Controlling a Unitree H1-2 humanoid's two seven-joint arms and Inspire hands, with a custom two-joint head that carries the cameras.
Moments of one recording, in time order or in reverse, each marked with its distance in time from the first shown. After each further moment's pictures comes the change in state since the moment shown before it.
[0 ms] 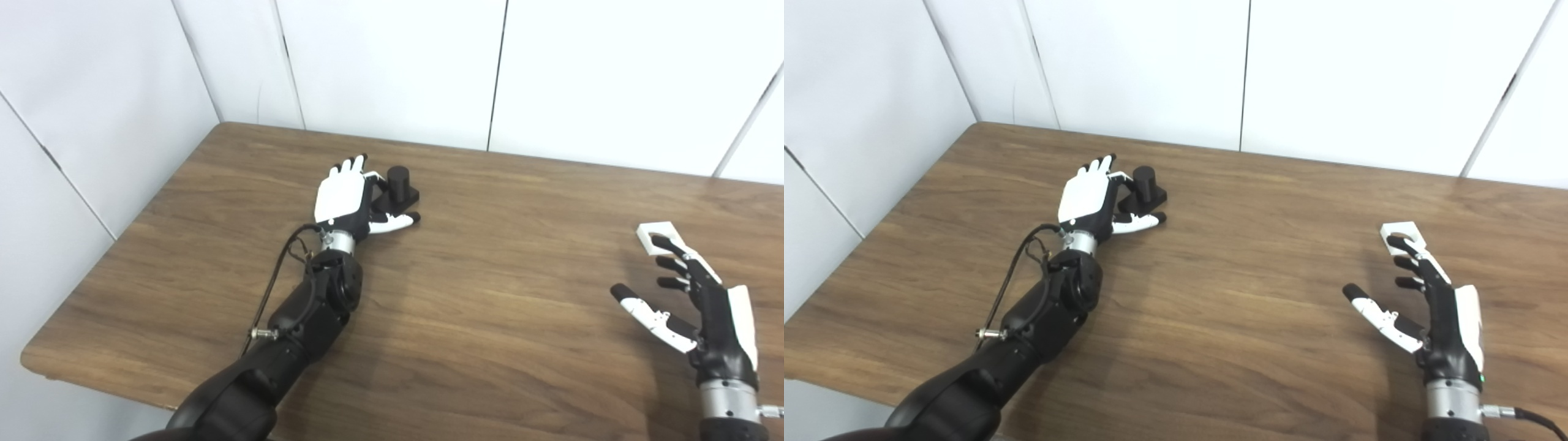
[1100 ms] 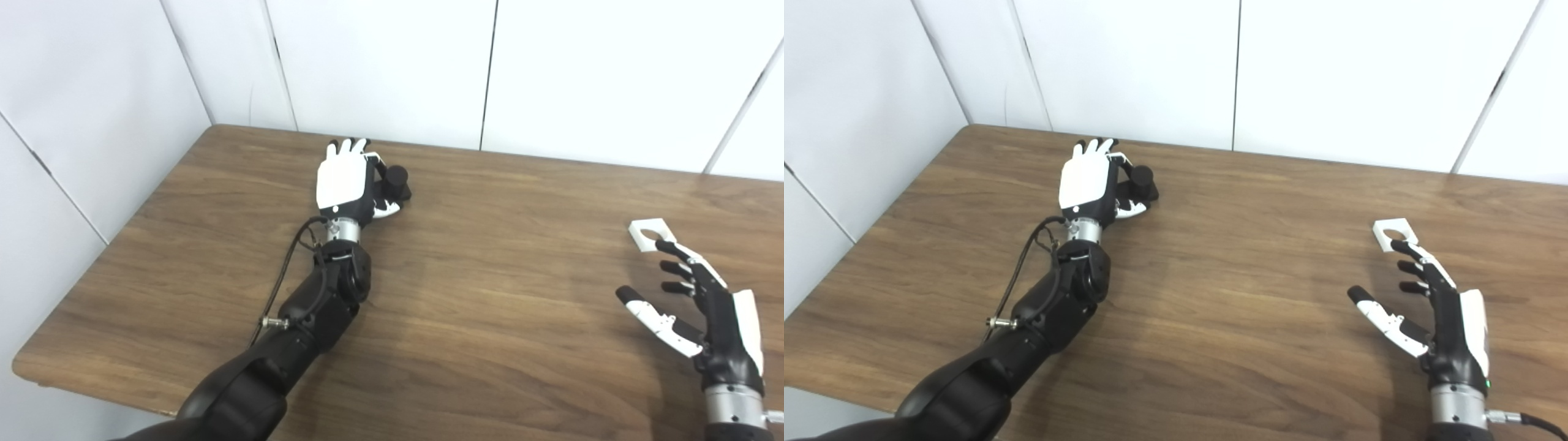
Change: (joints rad) left arm -0.044 -0.019 -0.010 0.018 0.030 0.037 0.106; right arm 0.011 -0.007 -0.007 -0.009 -0.001 0.003 0.002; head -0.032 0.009
